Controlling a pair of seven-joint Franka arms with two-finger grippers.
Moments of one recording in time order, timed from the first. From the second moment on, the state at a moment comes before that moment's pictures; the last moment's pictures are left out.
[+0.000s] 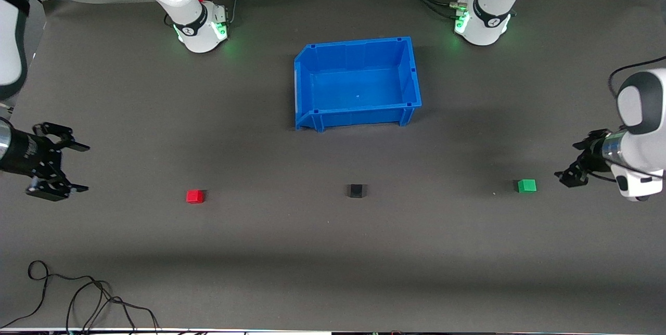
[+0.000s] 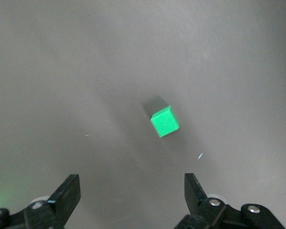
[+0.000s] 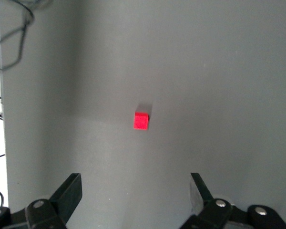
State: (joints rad) left arm 0.11 0.34 -0.01 -1.76 0.01 1.94 -1.02; right arm -0.01 0.33 -0.10 -1.39 0.22 1.63 1.29
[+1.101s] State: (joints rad) left arm 0.10 0.51 -0.01 -1.98 0.01 2.47 -1.61; right arm -0.02 0.58 -0.13 -1.71 0.69 2.03 0.99
